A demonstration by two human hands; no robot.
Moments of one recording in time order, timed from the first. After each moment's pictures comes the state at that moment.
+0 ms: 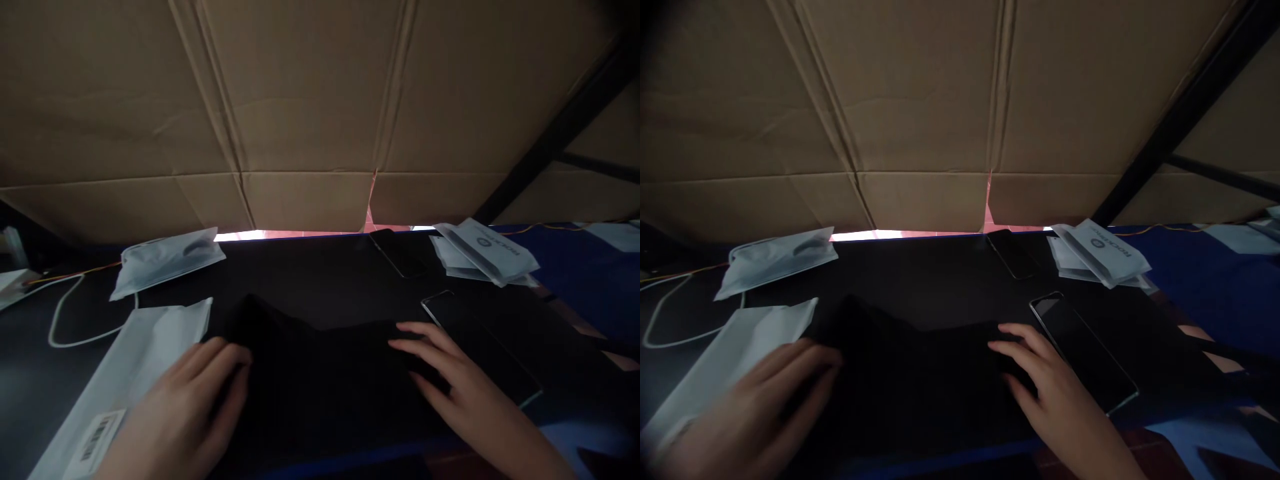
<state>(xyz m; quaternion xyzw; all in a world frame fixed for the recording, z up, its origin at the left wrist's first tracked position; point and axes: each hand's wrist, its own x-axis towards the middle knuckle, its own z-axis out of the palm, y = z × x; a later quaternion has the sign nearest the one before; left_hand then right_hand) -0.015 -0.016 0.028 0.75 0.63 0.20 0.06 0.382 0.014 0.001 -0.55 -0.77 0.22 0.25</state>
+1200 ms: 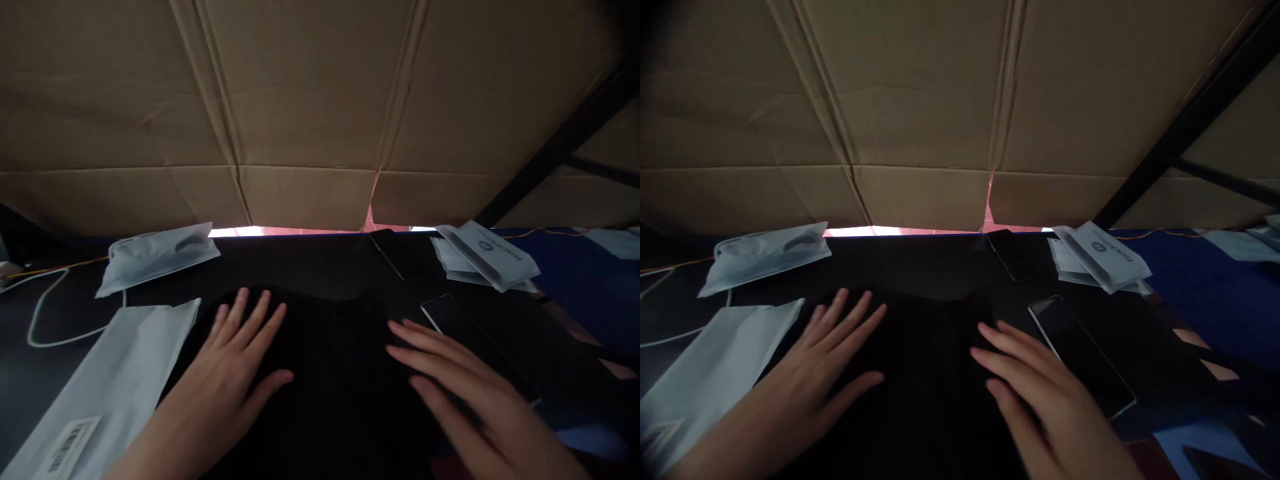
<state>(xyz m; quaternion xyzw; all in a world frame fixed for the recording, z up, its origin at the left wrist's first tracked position) 0.006 0.018 0.005 0.84 0.53 0.12 -0.04 0.375 0.002 0.032 -0.52 -0.79 0.22 0.24</state>
